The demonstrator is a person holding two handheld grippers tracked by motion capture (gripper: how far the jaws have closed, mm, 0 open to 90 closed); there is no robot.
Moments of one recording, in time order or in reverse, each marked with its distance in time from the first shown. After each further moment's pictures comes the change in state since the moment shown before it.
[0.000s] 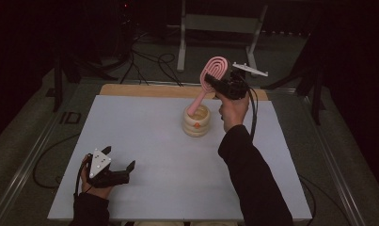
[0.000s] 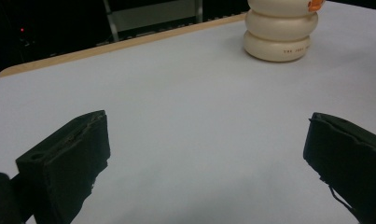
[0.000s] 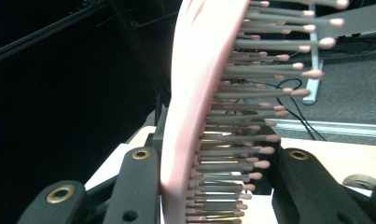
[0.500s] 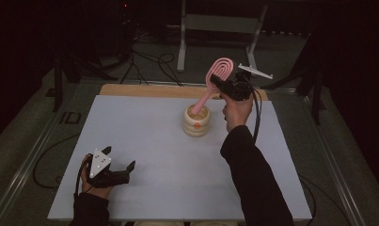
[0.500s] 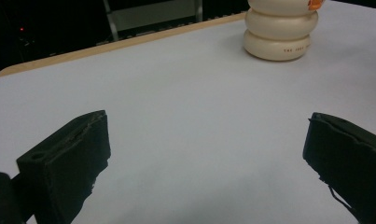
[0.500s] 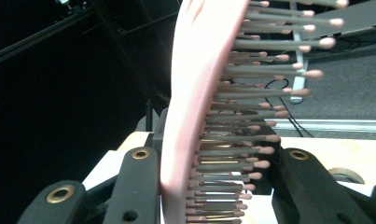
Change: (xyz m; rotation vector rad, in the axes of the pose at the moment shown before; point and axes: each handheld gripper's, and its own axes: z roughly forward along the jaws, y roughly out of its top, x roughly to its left) left arm 0.000 0.000 0.000 0.001 0.001 0.000; right arm -0.014 -0.003 -0.004 -0.021 -0.048 0.029
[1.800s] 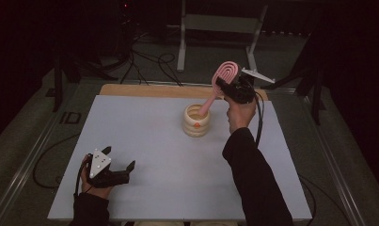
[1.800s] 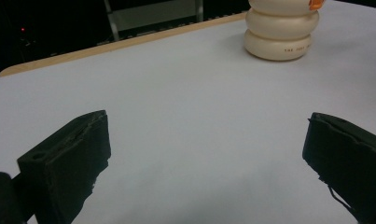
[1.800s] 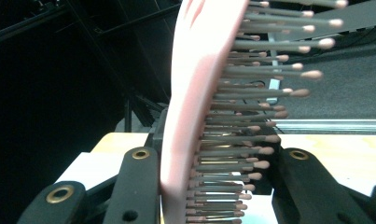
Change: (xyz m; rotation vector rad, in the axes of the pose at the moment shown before) left arm 0.000 0.000 0.000 0.000 0.002 0.001; right arm -0.015 -0.009 -0.002 -0.014 -0.085 -0.023
